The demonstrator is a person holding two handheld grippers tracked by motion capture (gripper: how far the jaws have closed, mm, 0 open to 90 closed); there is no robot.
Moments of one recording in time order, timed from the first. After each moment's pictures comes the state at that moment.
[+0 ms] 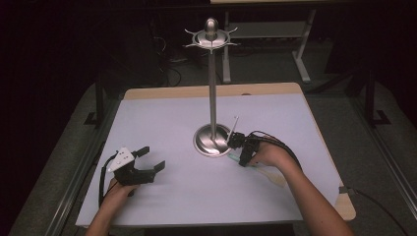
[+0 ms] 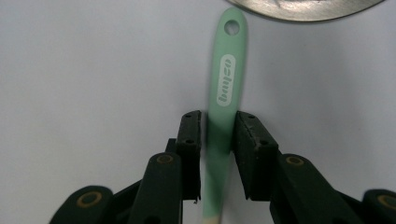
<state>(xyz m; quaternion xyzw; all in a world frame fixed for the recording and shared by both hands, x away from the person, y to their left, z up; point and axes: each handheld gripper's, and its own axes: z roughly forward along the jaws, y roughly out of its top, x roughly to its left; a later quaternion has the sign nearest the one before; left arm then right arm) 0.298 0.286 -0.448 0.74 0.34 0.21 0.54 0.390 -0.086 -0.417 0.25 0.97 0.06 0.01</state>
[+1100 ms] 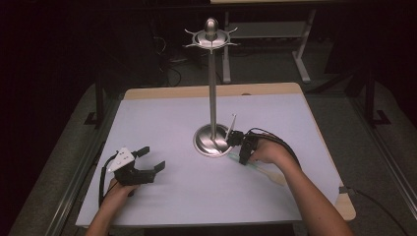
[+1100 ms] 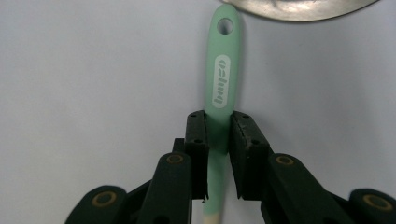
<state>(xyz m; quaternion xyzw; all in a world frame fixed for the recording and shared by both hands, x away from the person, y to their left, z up) 0.298 0.285 -0.449 0.74 0.34 0.21 0.55 0.396 -0.084 -0.412 0.26 0.96 0.05 0.00</state>
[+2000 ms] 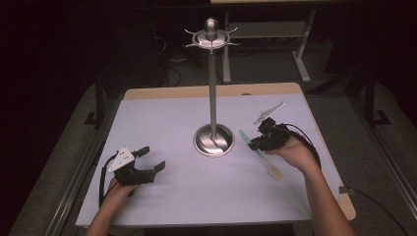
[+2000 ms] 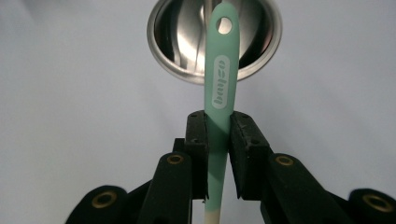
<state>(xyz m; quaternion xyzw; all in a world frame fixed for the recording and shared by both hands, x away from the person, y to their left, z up) 0.298 0.285 -0.449 0.74 0.34 0.21 0.54 0.370 -0.163 -0.362 0.32 0.89 0.31 0.05</state>
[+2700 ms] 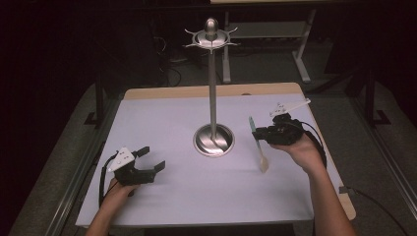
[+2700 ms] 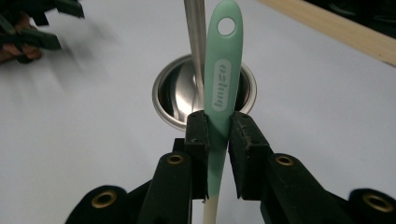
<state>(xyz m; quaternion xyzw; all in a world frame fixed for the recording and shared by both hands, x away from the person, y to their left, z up) 0.299 0.285 -0.448 0.74 0.34 0.21 0.54 0.357 -0.188 -0.337 0.33 0.84 0.42 0.10</state>
